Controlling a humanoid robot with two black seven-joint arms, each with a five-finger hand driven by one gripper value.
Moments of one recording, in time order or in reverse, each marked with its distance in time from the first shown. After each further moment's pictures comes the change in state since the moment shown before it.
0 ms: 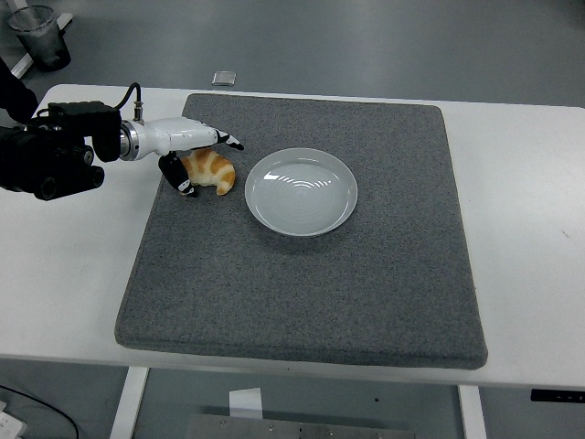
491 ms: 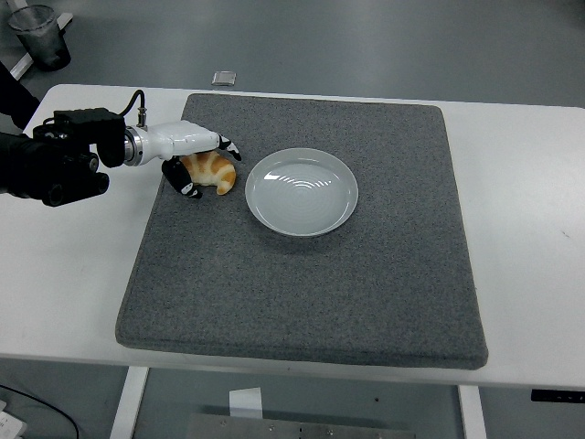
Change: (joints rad) left arm 0.021 -0.028 0.003 0.041 0.000 0.030 0.000; right arm 0.000 0.000 0.000 0.000 0.000 0.000 0.000
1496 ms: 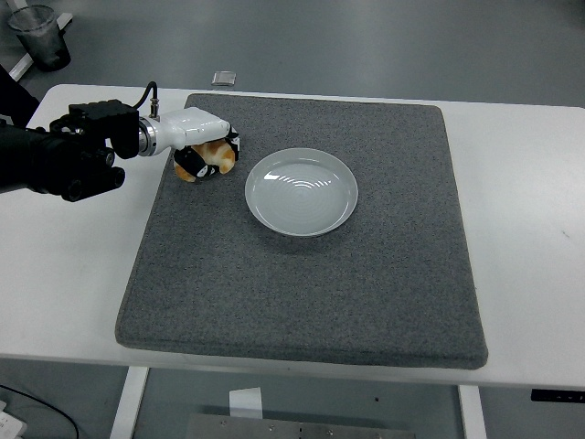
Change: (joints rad) left arm -0.030 -0.054 0.011 0.049 -0.015 0.039 0.041; right arm 0.000 0.000 0.000 0.000 0.000 0.000 0.000
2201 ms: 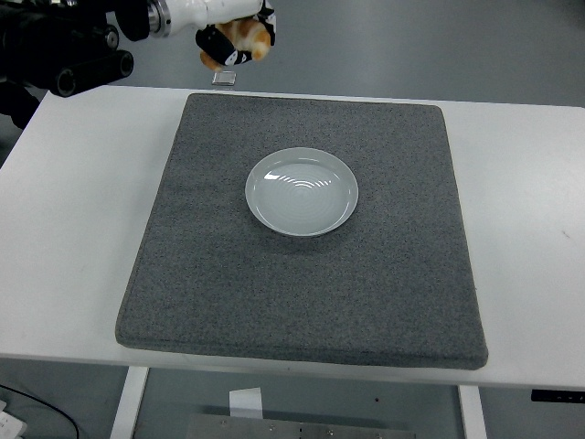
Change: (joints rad) left arm -0.371 0.017 -0.003 -0.067 -0.067 -0.061 0.000; right arm 0.000 0.000 0.000 0.000 0.000 0.000 0.000
